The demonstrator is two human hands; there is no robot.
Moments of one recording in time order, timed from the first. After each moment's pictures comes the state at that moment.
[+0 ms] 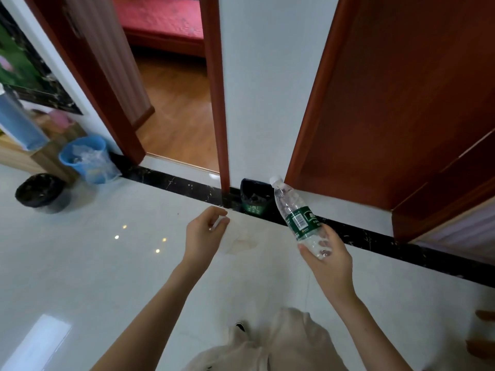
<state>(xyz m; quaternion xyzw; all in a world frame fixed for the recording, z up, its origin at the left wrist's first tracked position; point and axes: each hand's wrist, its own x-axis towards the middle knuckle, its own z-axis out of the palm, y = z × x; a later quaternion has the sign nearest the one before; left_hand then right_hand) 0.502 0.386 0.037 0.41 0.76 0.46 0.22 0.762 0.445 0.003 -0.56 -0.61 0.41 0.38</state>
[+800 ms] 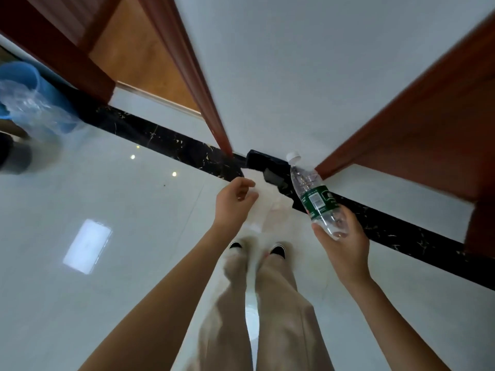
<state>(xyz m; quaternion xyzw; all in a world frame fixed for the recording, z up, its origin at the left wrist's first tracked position) 0.400 0.851 -0.230 0.27 0.80 0.37 0.39 0.639 0.887 -0.243 -0.63 -0.59 0.46 0.22</state>
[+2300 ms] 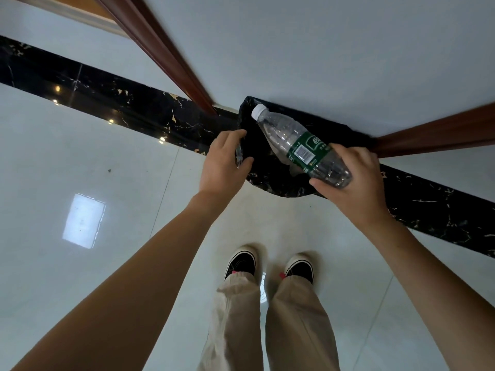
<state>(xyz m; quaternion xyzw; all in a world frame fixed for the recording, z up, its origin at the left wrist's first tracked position) 0.313 0.947 -0.643 0.49 0.80 0.24 0.27 0.561 1.026 -0.636 -0.52 -0.78 0.32 0.12</state>
